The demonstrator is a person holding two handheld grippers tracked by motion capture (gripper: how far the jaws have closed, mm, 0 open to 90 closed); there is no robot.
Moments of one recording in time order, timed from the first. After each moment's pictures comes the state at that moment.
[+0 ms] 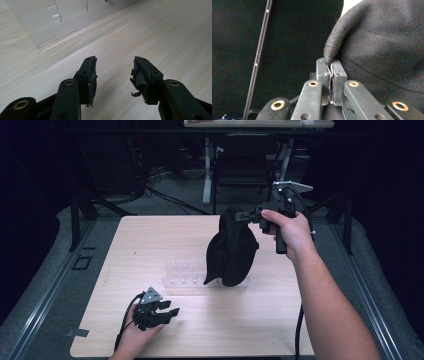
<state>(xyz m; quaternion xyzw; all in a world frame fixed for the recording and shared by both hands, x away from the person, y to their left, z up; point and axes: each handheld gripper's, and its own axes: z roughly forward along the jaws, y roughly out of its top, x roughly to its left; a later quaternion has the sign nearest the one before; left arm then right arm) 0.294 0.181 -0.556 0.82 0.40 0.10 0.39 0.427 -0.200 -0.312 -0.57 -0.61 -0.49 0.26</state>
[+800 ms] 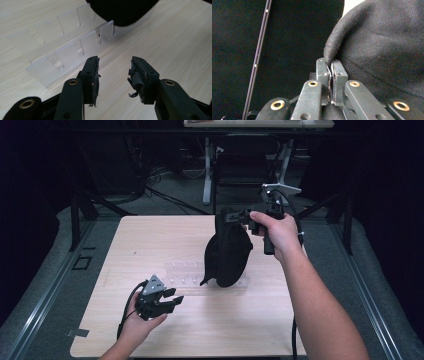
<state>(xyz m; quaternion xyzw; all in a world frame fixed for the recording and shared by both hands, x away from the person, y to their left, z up) 0.305 0.161 -0.508 0.82 0.35 0.15 0.42 0.433 -0.176 -0.321 -0.57 -0.61 -0.49 0.26</state>
